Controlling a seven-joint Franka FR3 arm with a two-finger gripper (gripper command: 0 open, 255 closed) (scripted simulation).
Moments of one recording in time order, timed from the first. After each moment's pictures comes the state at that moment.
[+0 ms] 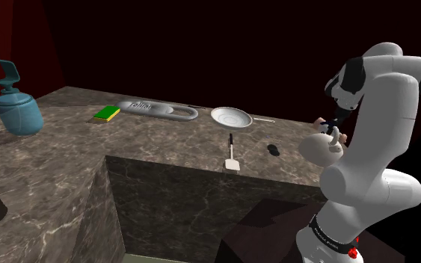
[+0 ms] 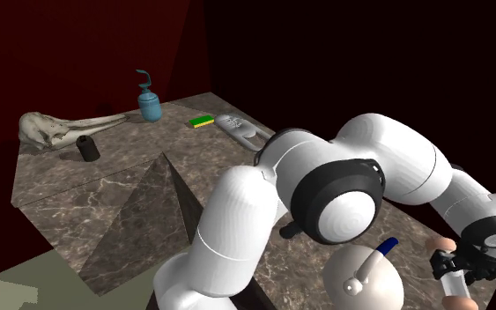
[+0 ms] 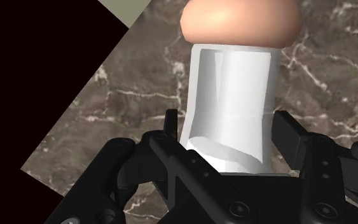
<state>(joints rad) -0.75 0.43 -0.57 -1.78 0.28 2.17 -1.32</state>
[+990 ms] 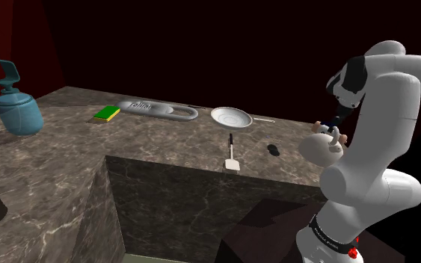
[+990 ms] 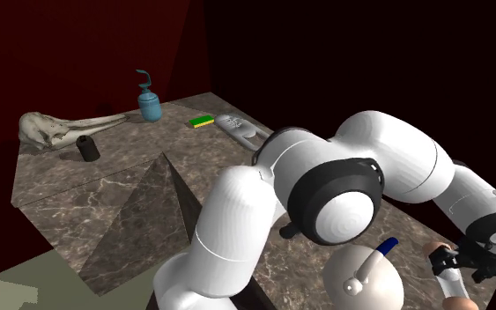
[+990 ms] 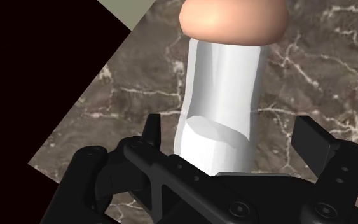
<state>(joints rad) -0.74 0.42 -0.57 -1.78 0.27 2.14 -1.31</state>
